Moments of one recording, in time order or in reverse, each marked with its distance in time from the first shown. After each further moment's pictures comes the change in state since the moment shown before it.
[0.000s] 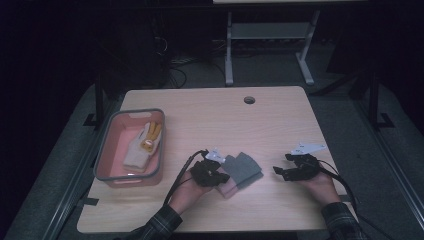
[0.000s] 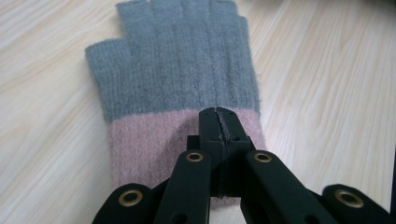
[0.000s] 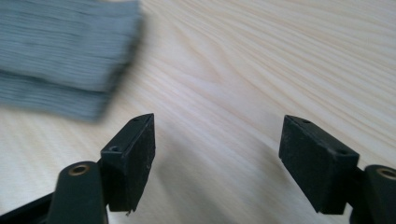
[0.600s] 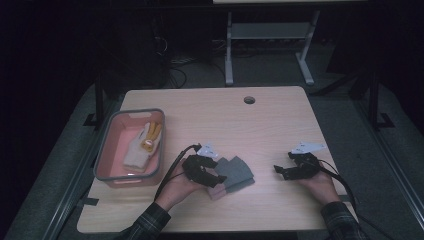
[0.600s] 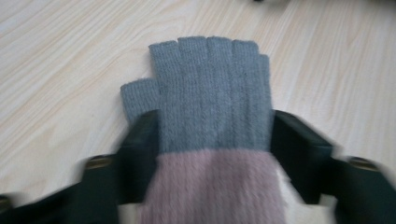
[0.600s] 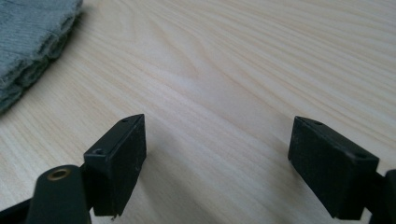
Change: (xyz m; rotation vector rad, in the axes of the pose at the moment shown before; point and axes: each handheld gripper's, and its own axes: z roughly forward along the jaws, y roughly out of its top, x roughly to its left) left arm 0.011 0.007 -0.016 -0.018 0.044 0.077; right arm -0.008 -0.004 0.007 -0.009 -0.034 0.011
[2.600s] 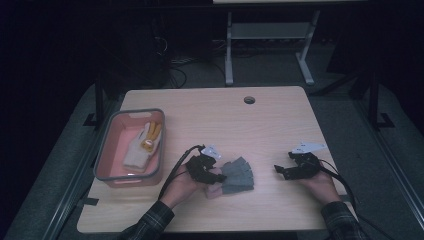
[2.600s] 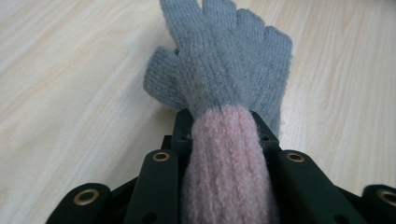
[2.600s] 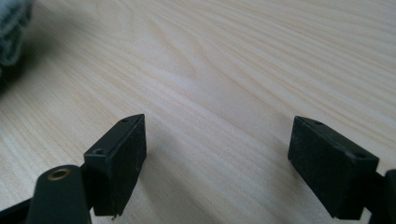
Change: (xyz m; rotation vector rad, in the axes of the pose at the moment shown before) left arm 0.005 -0.001 0.007 0.044 -0.081 -0.018; right arm -0.002 0.000 0.000 0.001 0.003 -0.004
